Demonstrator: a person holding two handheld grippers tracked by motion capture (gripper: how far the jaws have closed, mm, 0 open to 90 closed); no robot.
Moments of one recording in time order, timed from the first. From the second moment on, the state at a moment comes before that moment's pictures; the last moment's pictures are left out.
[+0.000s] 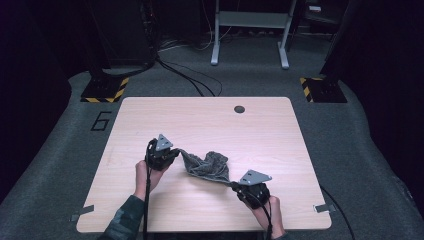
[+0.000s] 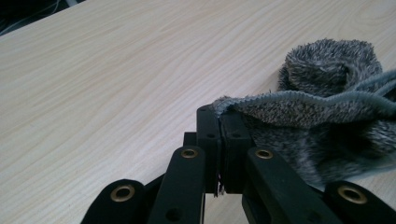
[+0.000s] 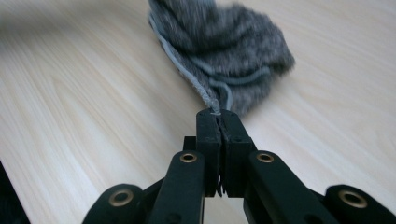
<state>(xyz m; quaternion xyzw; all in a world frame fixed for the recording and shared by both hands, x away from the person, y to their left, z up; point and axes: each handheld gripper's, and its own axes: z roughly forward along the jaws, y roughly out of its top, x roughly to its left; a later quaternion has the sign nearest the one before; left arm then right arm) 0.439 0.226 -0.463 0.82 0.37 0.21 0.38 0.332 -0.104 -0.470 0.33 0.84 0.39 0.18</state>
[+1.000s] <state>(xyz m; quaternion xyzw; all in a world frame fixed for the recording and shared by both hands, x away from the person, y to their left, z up) 0.443 0.220 -0.472 0.86 0.34 0.16 0.34 0.384 -0.015 -0.468 0.36 0.83 0.40 0.12</state>
